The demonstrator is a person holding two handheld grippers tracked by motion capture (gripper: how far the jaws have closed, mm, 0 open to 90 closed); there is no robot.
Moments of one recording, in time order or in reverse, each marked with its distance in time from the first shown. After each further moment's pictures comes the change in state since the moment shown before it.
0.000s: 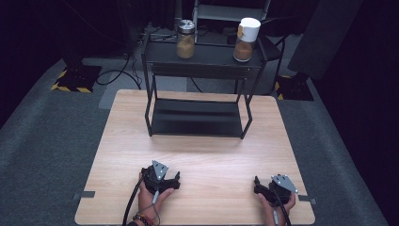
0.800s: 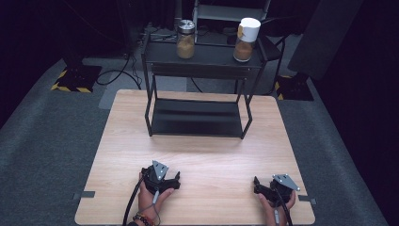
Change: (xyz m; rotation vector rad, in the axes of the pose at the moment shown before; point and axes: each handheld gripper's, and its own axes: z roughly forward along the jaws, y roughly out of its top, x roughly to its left) left arm -0.001 0.000 0.000 -0.001 0.001 0.002; right arm -0.009 0.005 0.003 0.029 0.040 0.028
